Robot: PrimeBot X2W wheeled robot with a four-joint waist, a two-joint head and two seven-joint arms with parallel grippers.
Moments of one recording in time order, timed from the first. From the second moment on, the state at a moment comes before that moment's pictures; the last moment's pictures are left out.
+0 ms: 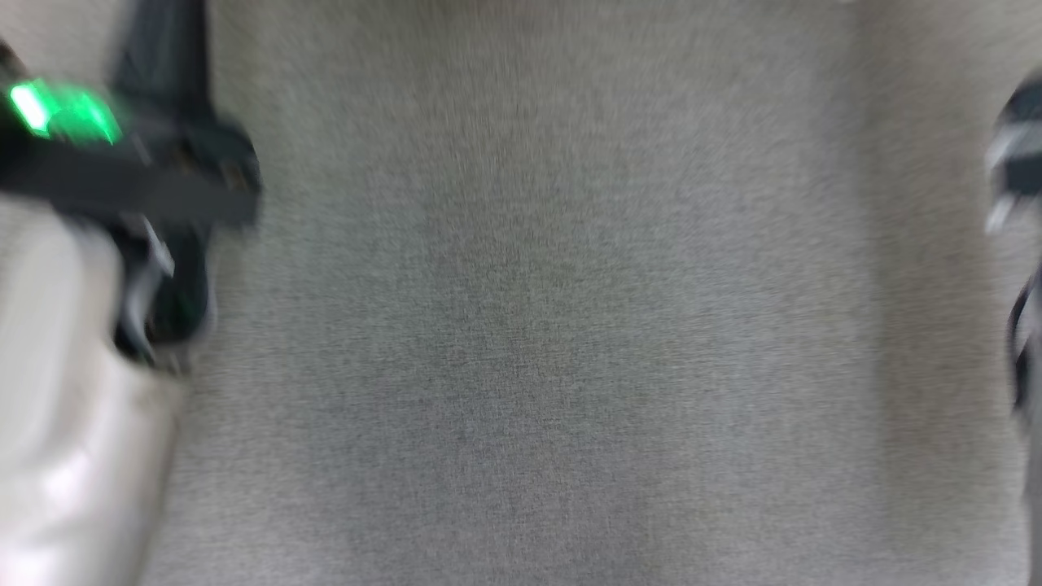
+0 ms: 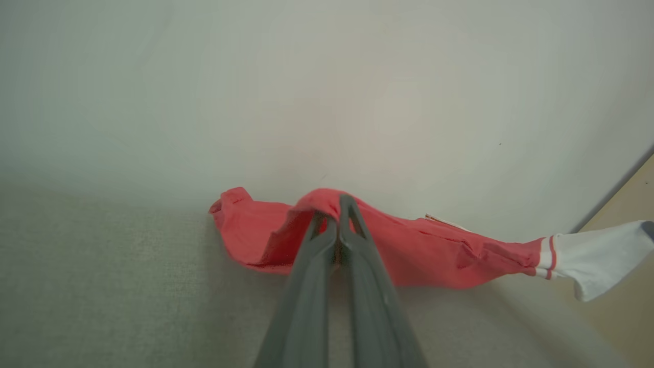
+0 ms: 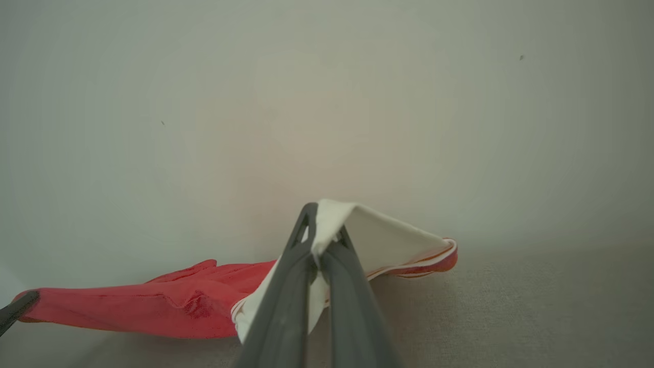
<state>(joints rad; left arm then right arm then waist) -0.88 0.30 -0.27 0.22 -0.76 -0.13 -0.25 -0.76 -0.29 0.00 -0.12 0.57 0.13 0.07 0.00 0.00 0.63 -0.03</state>
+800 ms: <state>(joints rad) -0.24 0.24 -0.31 0.20 -0.70 -0.03 -0.26 -0.05 -0.05 -0.29 -0.20 0.36 0.13 0.63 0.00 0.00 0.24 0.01</state>
